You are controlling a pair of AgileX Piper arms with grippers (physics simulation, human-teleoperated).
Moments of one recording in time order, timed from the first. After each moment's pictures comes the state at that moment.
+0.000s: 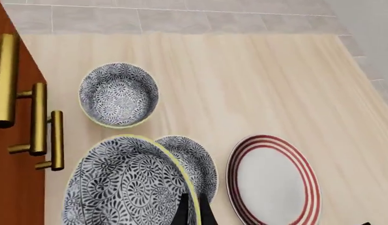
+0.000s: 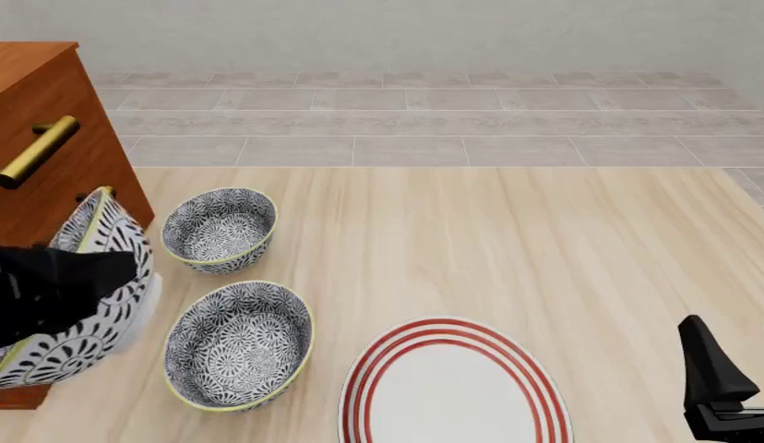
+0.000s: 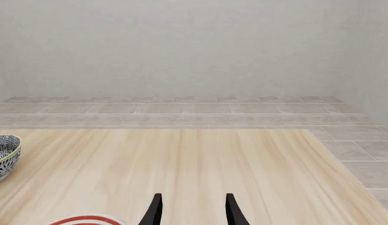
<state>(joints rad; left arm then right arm) -0.43 0.62 -0.76 0.76 -0.29 0.00 0.01 0.00 -0.01 0.00</state>
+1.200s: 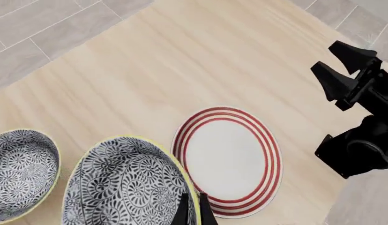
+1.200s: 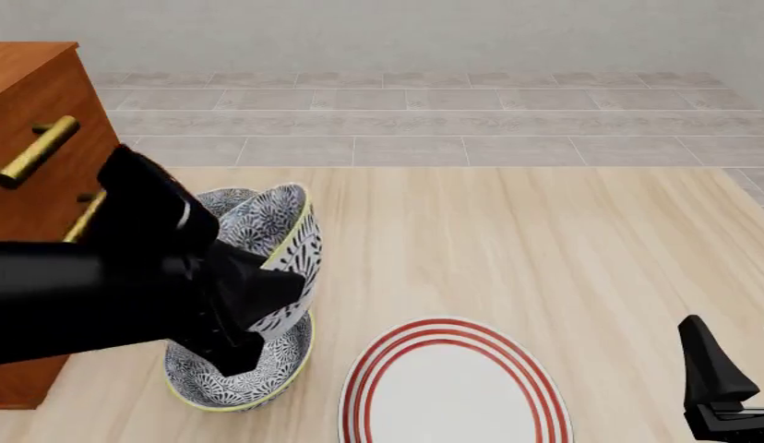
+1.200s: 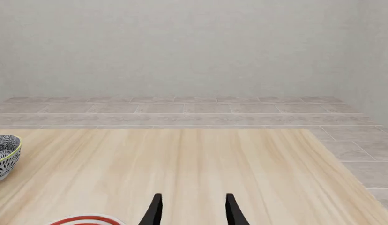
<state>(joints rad) -0.87 0.93 -0.87 0.61 -0.10 0.00 0.01 0.00 -0.01 0.00</state>
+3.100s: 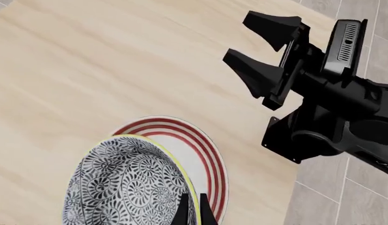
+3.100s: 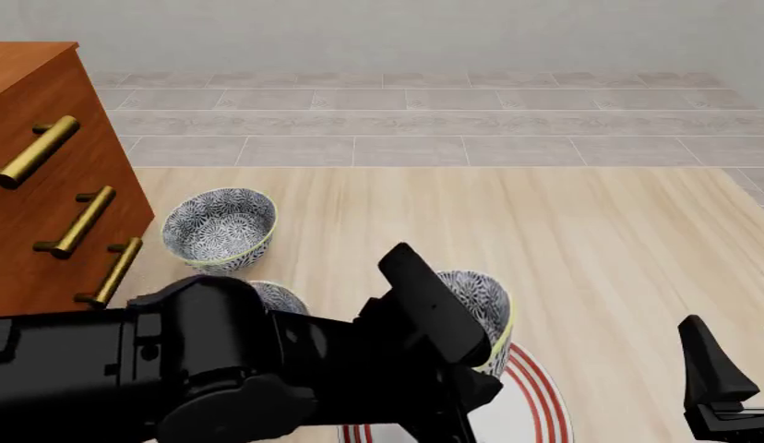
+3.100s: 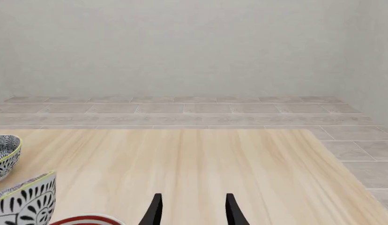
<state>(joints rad) -1.20 1.40 -0.98 0.34 -0.14 0.00 0.01 0.00 -0.01 0.00</state>
